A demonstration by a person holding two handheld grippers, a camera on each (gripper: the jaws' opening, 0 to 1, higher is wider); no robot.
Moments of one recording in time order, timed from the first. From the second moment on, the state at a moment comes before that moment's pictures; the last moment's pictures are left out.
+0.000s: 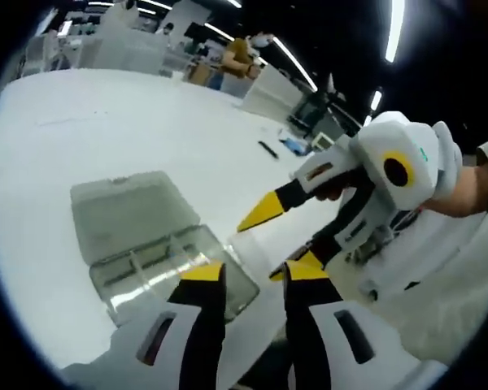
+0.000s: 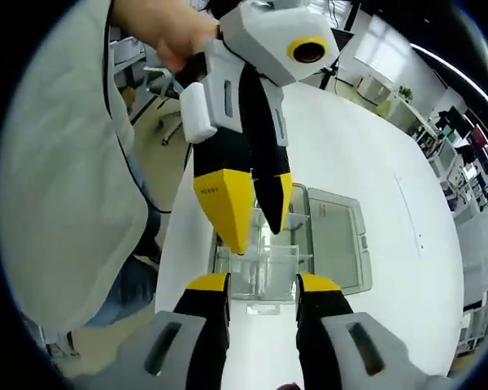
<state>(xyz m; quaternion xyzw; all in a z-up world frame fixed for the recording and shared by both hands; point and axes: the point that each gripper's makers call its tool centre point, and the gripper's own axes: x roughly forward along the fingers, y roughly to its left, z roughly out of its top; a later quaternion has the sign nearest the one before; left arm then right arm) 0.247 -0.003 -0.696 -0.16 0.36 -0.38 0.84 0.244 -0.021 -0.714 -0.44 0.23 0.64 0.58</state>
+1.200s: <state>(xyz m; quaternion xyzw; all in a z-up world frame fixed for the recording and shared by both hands) 0.245 0.005 -0.699 -0.24 0.38 -0.34 0.83 0.241 0.000 -0.699 -0.45 0.20 0.64 0.60</state>
